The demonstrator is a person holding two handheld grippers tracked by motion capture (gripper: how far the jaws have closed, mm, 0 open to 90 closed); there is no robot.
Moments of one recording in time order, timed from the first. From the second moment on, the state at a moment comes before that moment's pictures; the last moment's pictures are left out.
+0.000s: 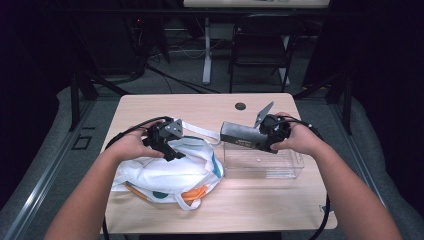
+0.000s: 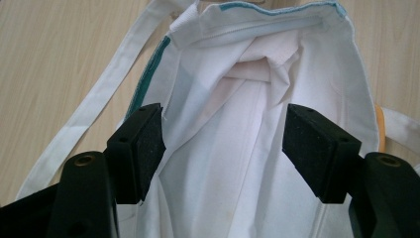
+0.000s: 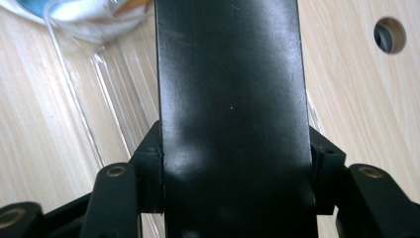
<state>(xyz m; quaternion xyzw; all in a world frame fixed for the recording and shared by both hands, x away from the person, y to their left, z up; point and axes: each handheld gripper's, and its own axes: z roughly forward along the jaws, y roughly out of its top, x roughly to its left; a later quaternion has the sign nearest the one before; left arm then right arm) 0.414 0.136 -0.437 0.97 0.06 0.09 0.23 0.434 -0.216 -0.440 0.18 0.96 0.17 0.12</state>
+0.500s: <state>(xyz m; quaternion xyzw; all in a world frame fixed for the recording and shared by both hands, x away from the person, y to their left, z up) 0.415 0.137 -0.442 0.97 0.07 0.09 0.23 0.441 -0.241 -0.452 0.20 0.96 0.16 0.13</state>
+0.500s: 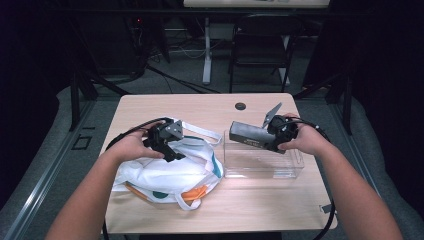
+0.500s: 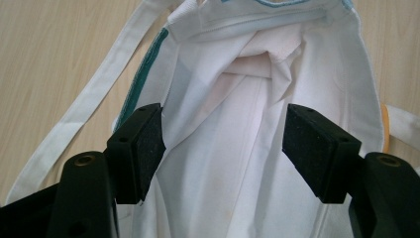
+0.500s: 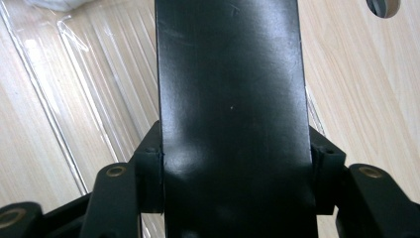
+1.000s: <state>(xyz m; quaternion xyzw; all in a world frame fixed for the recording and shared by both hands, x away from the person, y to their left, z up) 0.416 0.136 -0.445 0.97 0.06 0.09 0.23 0.449 -0.240 -0.462 0.19 0.96 0.15 0.13</state>
